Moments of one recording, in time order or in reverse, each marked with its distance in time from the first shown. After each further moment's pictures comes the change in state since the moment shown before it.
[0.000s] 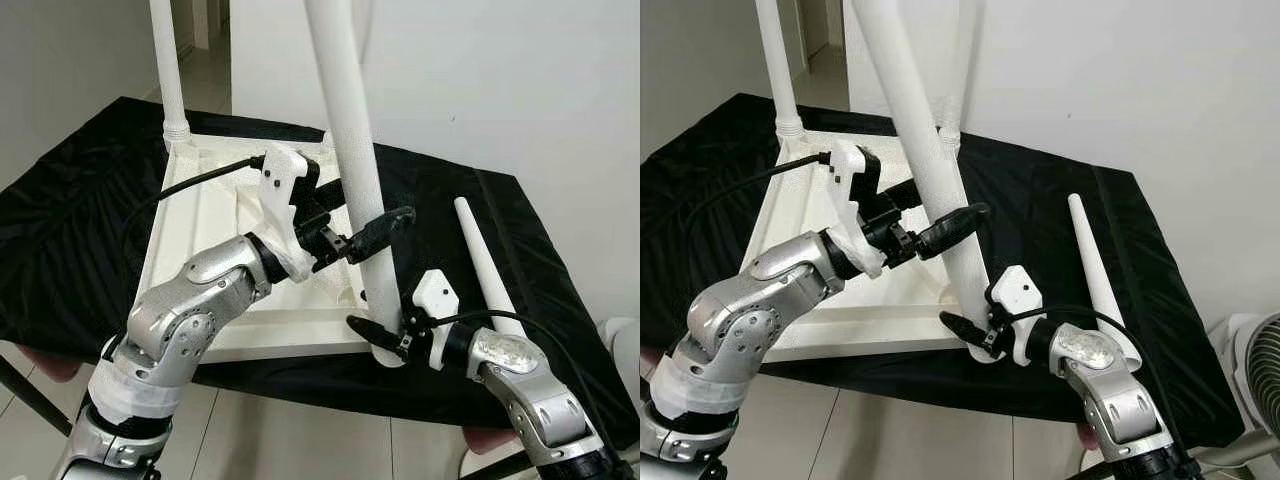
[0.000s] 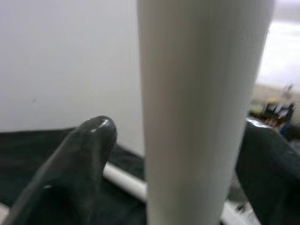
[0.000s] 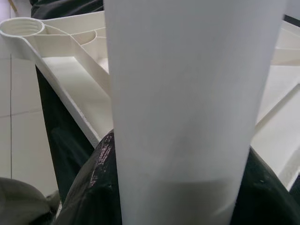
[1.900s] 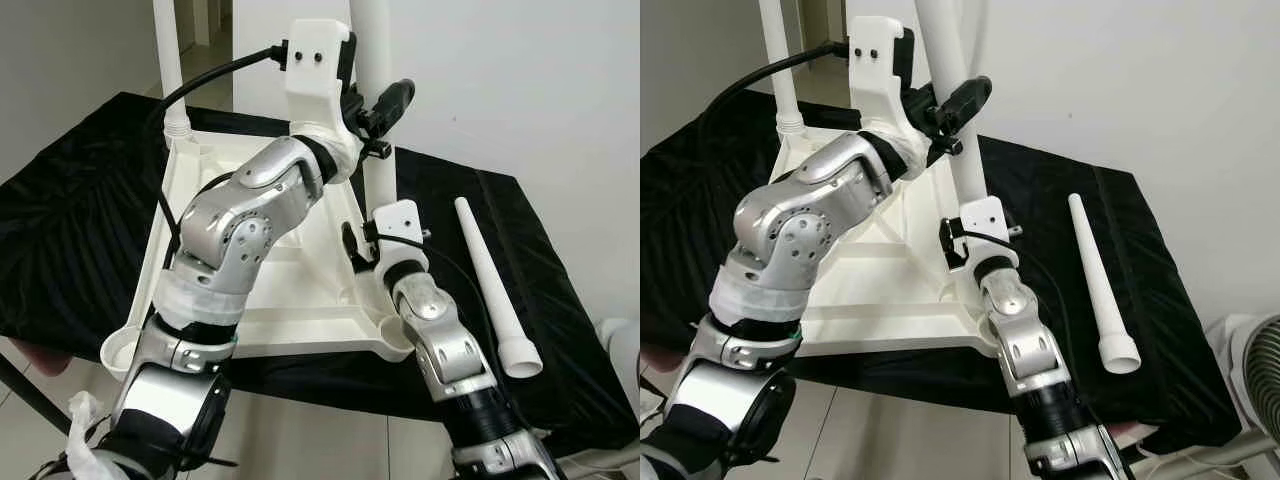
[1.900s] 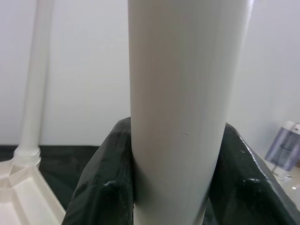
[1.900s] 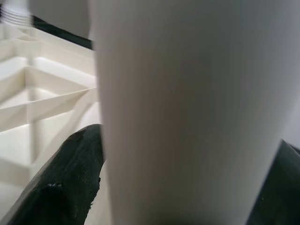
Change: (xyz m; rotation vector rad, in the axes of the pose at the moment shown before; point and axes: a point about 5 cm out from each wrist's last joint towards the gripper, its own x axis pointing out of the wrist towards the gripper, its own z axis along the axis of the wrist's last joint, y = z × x) left arm 0.073 0.031 0.044 0.100 -0.025 0.422; right arm 0.073 -0.046 0.032 -0.042 -0.061 -0.867
